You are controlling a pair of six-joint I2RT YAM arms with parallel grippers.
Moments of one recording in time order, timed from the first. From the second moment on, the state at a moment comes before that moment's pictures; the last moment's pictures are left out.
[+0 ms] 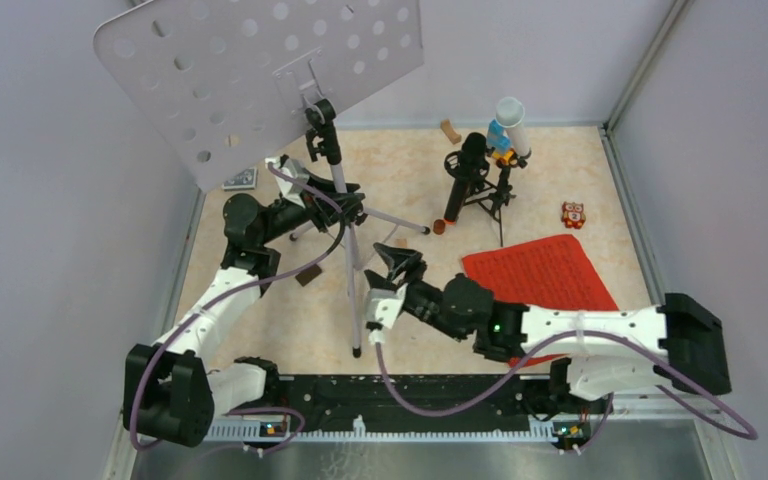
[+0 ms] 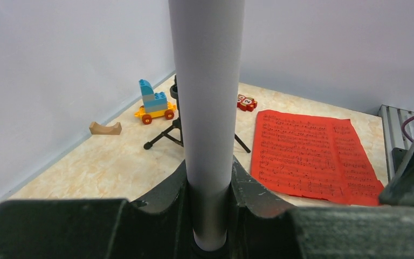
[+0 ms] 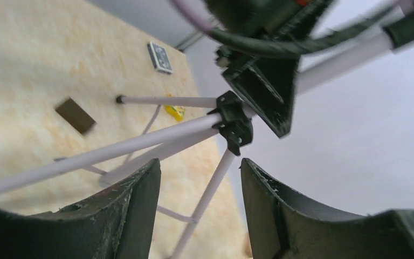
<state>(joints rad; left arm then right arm) -0.21 1.14 0.71 0.75 0.88 -0.24 1.34 1.26 0.76 0.51 0.32 -1.02</state>
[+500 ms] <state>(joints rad) -0.19 1.19 0.74 0.78 0.95 -0.27 0.98 1.11 0.77 0.38 0.17 0.40</state>
